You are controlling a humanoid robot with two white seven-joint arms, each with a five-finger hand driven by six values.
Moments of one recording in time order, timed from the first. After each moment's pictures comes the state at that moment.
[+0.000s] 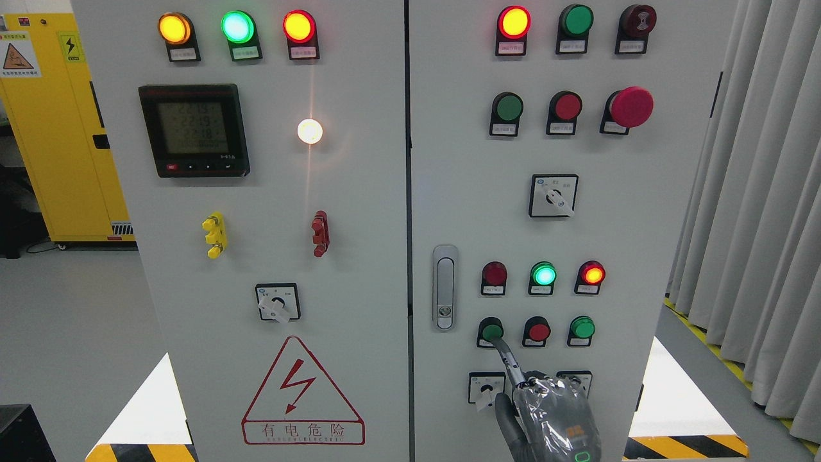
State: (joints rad) left arm 0.06 -0.10 -0.10 -0.13 0.08 -0.05 -0.06; right arm -0.22 0.14 0.01 -1.67 1.40 -0.28 -0.18
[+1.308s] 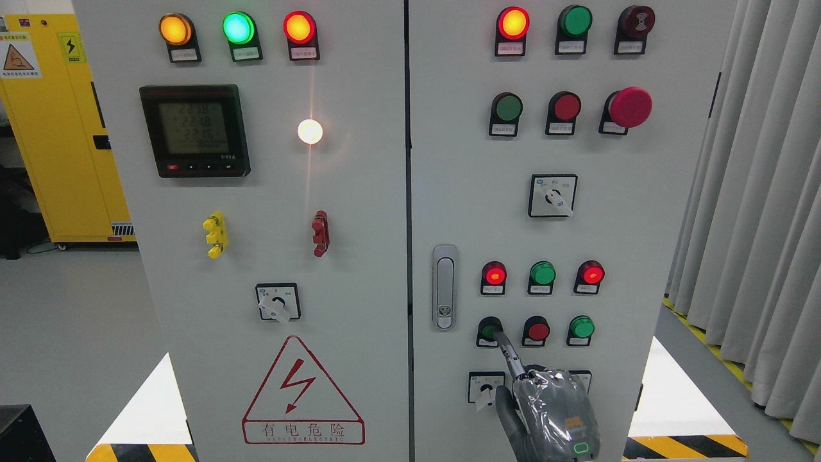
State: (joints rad) left arm 0.06 -0.10 -0.10 -0.13 0.08 -0.05 -0.06; right arm -0.24 0.14 0.02 -1.66 1.40 -0.26 -0.16
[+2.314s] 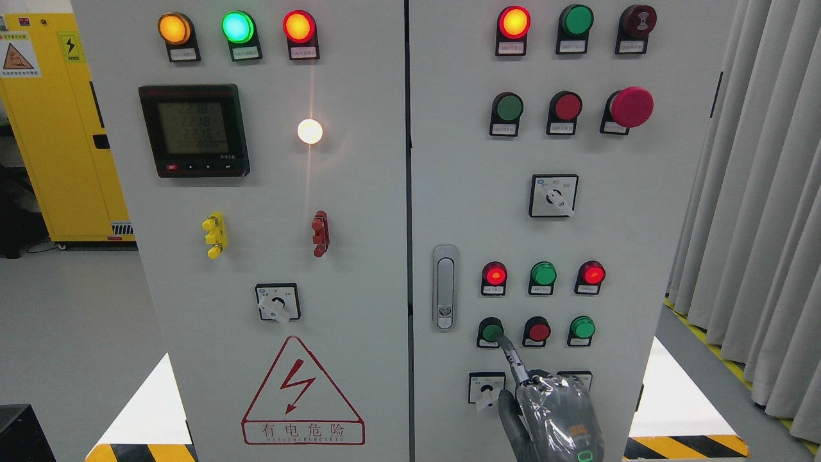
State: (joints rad) left arm 0.06 -0.10 -0.10 -0.13 0.08 -0.05 -0.06; right arm -0.21 0.14 0.01 -1.68 1.38 -0.27 -0.20
